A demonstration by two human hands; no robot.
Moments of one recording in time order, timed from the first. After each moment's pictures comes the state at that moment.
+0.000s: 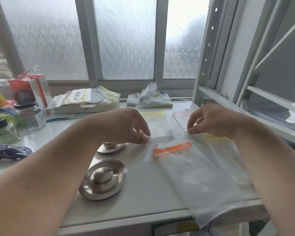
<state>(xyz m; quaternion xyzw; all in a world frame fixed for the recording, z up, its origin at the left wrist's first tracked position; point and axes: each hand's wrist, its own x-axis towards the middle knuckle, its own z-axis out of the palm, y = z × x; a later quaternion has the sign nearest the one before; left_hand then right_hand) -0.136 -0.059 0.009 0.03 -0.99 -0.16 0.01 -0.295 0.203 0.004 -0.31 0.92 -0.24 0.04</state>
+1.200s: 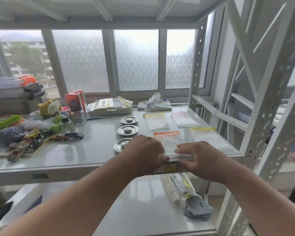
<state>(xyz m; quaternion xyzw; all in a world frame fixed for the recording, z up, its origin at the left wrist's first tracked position) 0.002 0.072 -0.016 -0.04 -0.99 0.01 0.11 -0.093 0.281 -0.024 -0.43 0.88 -0.20 0.00</state>
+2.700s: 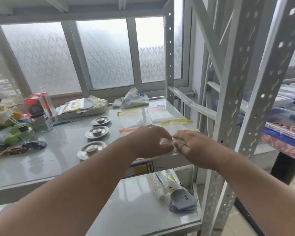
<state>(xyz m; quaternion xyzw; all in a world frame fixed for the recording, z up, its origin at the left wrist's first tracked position) -0.101 0.128 -0.014 -0.06 -0.99 -0.08 0.03 -0.146 0.331 -0.029 -0.33 0.92 -0.22 0.03</state>
